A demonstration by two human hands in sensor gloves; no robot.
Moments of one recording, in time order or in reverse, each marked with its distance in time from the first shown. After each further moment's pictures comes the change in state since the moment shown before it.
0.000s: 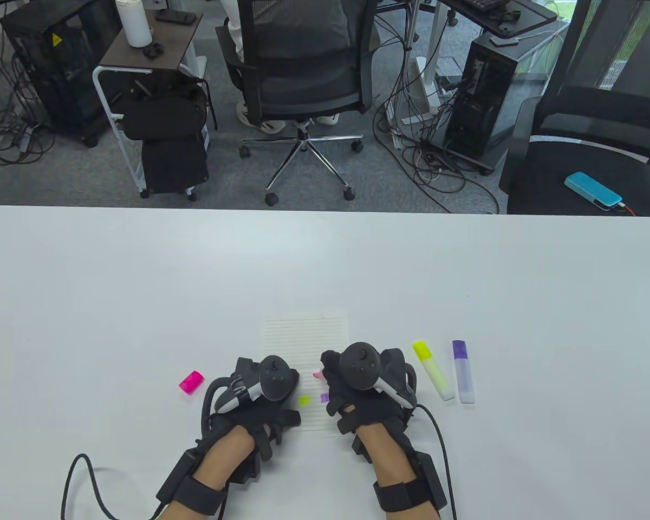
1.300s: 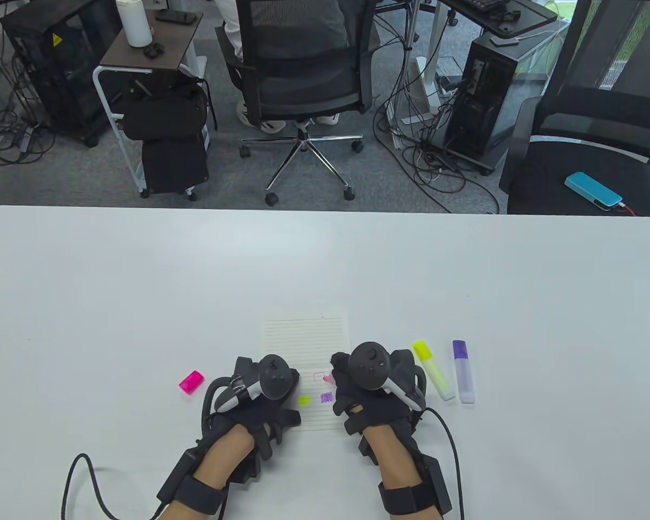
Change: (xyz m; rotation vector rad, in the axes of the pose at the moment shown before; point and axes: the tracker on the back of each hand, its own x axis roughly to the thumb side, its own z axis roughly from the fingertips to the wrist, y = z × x) left_hand -0.001 0.001 0.000 -0.010 -0.001 0.017; right_hand -0.008 -0.006 0.007 -0.039 0.030 -0.007
